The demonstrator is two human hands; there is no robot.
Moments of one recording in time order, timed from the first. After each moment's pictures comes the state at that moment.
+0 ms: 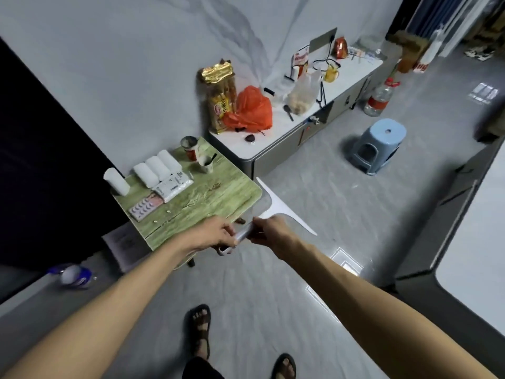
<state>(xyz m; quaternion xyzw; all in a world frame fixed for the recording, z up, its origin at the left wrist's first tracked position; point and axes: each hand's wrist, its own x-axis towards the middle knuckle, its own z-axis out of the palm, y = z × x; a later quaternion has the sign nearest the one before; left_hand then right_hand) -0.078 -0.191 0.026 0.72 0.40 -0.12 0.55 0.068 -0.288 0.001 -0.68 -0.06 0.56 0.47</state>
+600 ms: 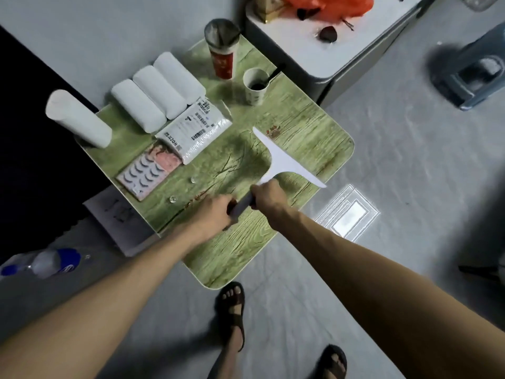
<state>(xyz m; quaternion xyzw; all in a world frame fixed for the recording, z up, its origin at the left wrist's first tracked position) -0.157 0.104 -0.360 0.79 0.43 -0.14 0.42 -0.026 0.050 -0.379 -0.83 -0.08 0.47 0.30</state>
